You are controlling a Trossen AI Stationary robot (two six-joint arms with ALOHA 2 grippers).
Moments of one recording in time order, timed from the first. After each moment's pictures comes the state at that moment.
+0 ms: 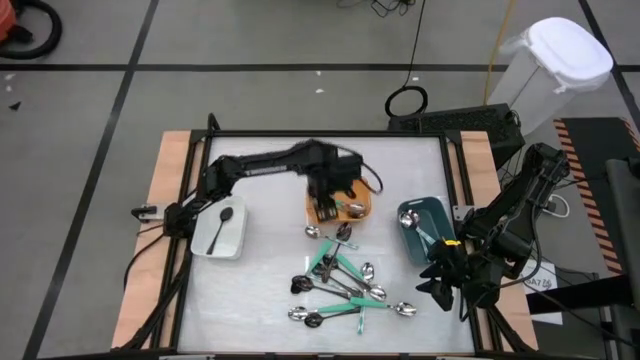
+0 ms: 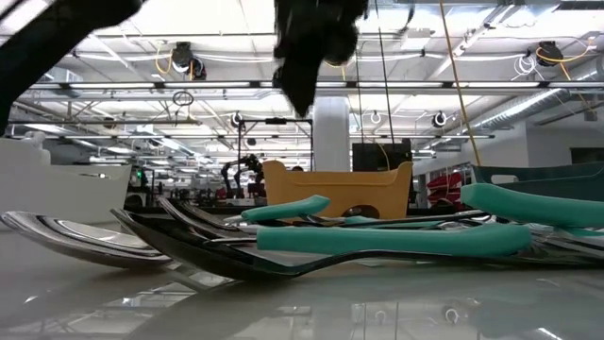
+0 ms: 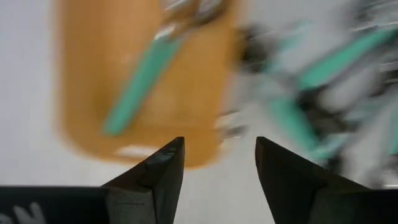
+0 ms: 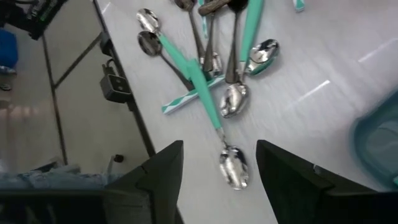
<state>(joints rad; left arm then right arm) 0.09 2.26 2.36 -1.52 0.11 -0.12 0.95 1.08 0.94 -0.86 0.42 1.50</state>
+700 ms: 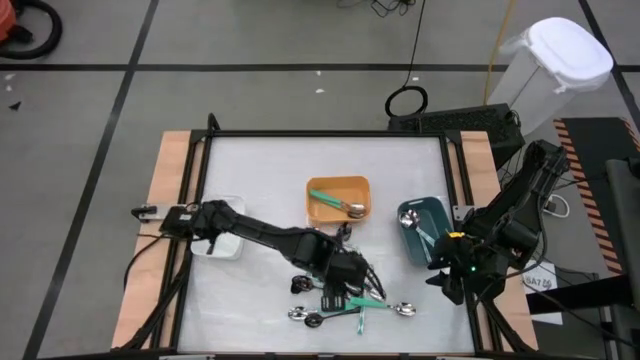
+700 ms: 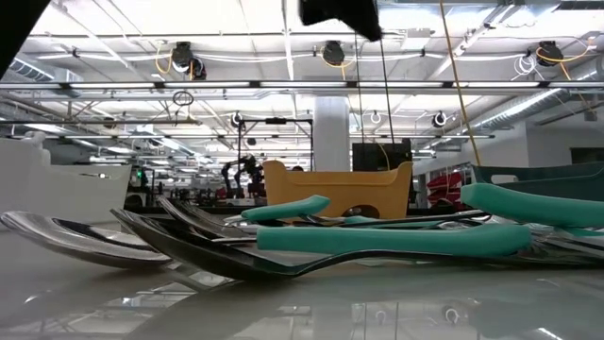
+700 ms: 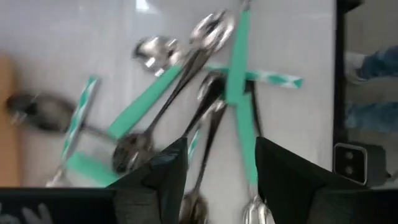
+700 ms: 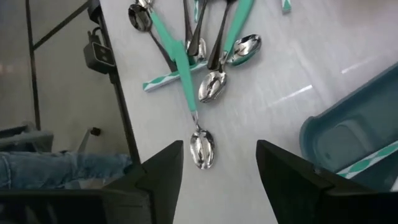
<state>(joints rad) -0.33 2.30 2.35 -1.20 0.01 -0.34 0.95 0.99 0.94 -0.98 0.36 1.35</state>
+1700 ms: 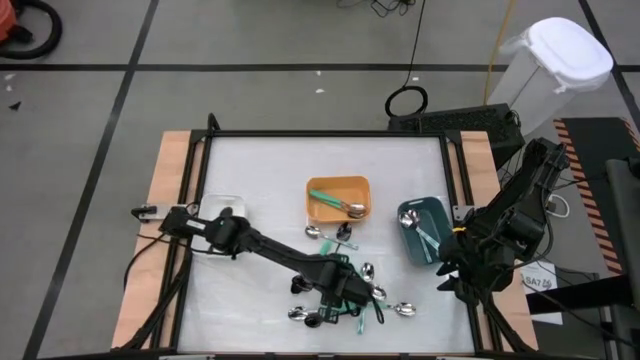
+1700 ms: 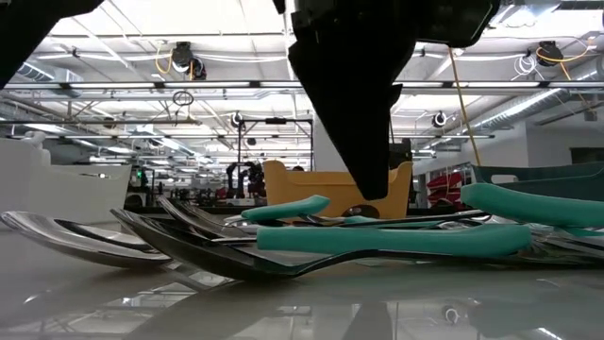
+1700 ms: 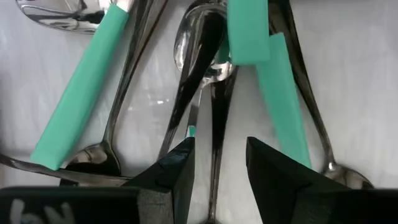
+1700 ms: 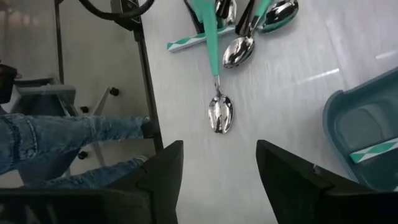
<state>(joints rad) -0.36 2.51 2.35 -1.21 0.01 -0.16 0.96 0.94 0.94 -0.97 0.20 1.24</state>
